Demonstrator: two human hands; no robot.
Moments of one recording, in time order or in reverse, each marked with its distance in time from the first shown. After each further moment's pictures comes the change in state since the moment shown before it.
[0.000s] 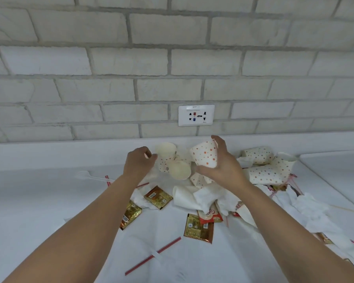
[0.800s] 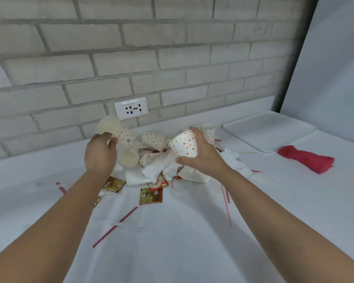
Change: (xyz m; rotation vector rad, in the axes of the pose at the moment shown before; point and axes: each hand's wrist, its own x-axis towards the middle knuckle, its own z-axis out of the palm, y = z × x) left_hand -0.082 0.073 -0.020 0.112 0.157 0.344; right_hand -0.124 0.010 -0.075 0.083 0.153 0.185
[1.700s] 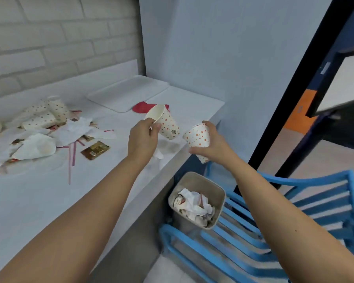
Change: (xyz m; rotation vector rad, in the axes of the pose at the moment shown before) left_hand -0.292 0.373 0.096 -0.615 -0.503 0.382; right_hand -0.297 0.186 -0.264 -0.093 0.388 0.487
